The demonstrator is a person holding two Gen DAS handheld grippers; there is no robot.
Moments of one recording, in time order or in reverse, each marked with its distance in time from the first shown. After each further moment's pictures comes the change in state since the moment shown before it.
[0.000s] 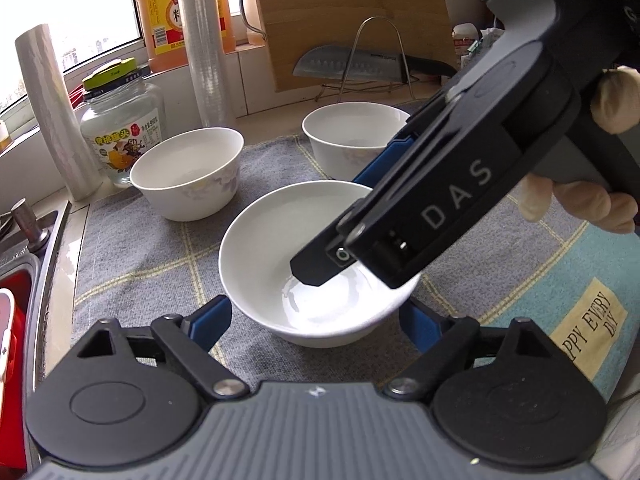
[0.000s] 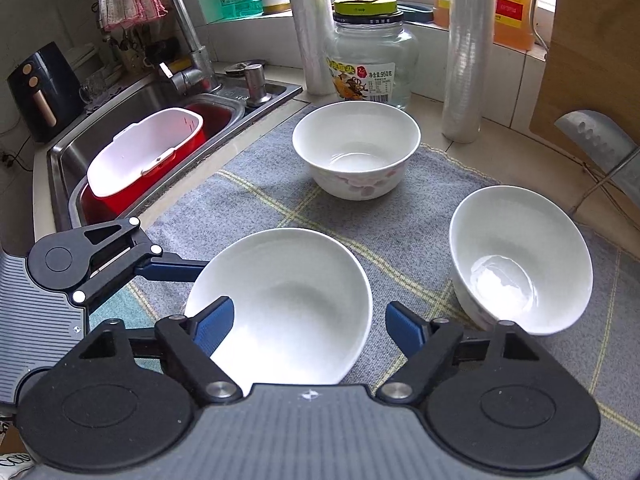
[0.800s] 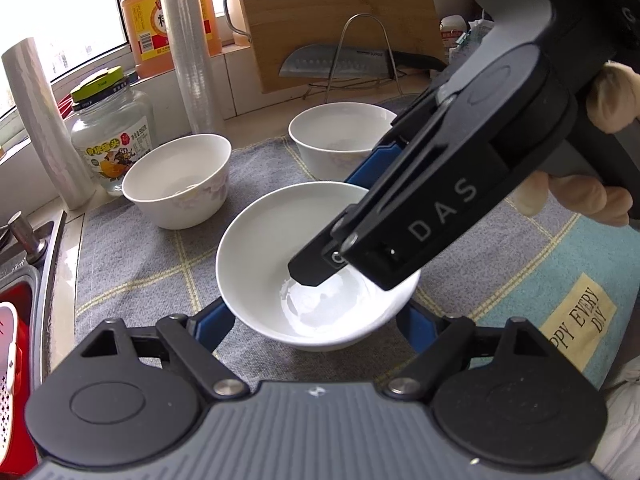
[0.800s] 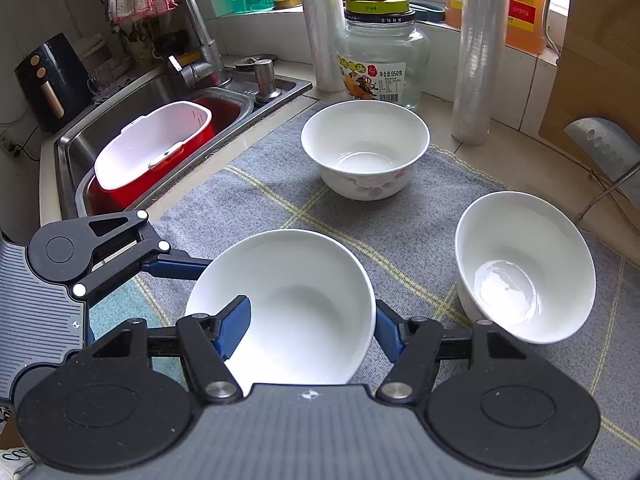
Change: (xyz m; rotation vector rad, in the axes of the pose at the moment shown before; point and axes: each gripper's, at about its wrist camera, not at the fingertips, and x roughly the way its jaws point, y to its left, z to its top) left arm -0.007 -0.007 0.009 0.033 0.033 -0.011; right arm -0.008 0.001 0.000 -0.018 0.006 0.012
